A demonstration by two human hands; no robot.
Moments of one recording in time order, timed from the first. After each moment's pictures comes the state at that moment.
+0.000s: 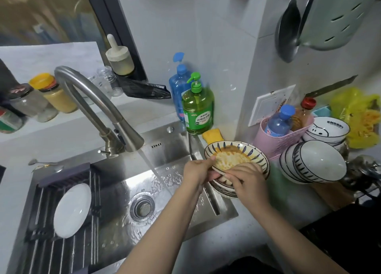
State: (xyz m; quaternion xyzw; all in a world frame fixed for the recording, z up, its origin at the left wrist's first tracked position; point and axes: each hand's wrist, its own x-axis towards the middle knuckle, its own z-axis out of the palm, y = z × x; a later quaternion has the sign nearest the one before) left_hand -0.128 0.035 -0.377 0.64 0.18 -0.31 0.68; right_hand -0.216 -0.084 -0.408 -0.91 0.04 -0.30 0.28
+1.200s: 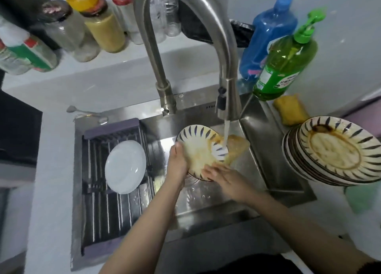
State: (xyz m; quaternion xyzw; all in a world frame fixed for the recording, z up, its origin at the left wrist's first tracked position) left_hand -0.066 0.284 -0.479 0.72 0.23 -0.20 0.62; right_hand -0.136 0.129 -0.470 -0.89 -0.03 0.28 0.36
